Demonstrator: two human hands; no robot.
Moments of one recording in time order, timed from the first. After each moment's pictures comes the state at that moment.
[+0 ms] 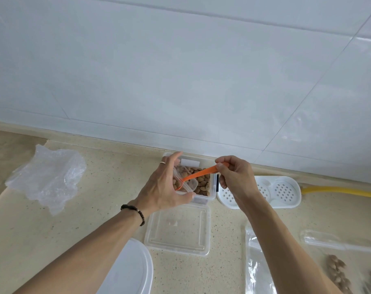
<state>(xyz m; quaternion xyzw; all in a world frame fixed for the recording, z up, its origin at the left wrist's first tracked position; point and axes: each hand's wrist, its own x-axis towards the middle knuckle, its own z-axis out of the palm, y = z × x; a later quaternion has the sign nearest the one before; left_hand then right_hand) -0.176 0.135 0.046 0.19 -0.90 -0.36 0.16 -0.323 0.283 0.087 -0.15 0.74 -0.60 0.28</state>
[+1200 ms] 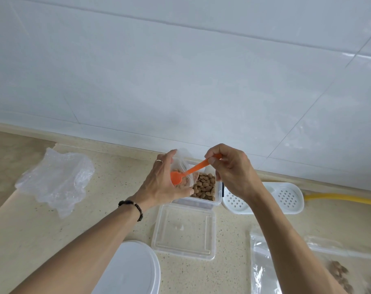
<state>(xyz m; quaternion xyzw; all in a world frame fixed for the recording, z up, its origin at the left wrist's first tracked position) -0.172 0.109 0.056 0.25 -0.88 -0.38 0.11 -0.305 0.263 0.141 -0.40 0.76 -0.47 0.20</state>
